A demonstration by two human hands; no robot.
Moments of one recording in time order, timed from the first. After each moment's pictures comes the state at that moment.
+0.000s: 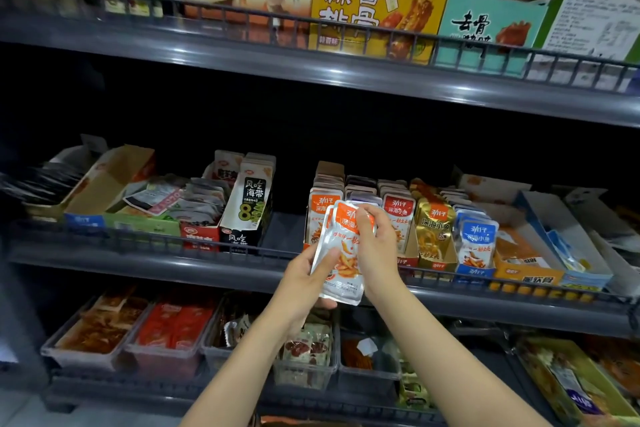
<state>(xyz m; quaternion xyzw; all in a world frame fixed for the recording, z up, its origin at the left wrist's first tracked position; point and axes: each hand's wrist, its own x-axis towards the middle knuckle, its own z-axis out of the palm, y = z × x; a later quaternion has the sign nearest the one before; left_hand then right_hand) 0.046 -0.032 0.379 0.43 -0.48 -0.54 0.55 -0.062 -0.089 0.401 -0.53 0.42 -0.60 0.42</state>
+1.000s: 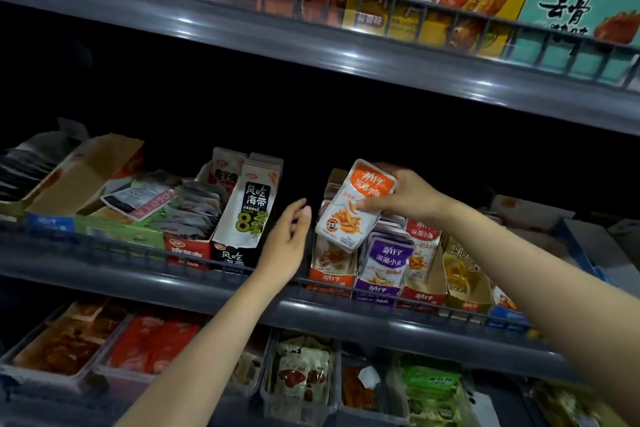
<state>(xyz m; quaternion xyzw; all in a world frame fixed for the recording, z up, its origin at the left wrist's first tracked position) 0.105 -0.156 0.367 0.52 -0.56 -0.32 0.56 -0.083 -0.212 0.478 -0.79 0.44 -0.27 0.33</state>
